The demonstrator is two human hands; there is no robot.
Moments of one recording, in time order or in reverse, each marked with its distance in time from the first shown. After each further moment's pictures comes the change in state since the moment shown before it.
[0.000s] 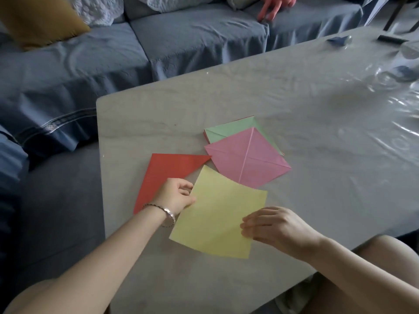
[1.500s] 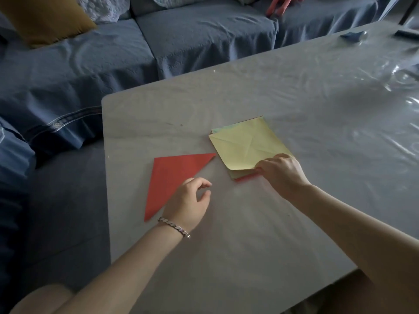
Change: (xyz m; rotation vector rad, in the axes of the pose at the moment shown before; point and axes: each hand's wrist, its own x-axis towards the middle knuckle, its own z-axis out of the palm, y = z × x) left_hand -0.001 -0.002 0.019 0.304 0.251 0.469; right_hand 0.067 0.086 -0.010 -0.406 -0.089 0.601
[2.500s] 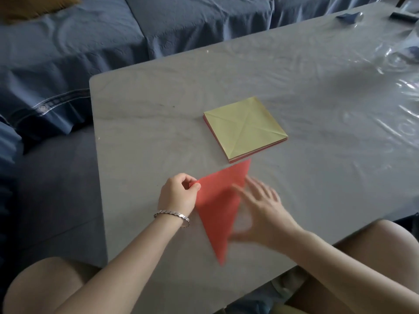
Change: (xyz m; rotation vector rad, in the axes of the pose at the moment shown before) left_hand -0.023 -0.002 0.013 -0.134 0.051 -0.414; right_hand -0.102 -0.080 -0.014 0.280 -0.361 0.021
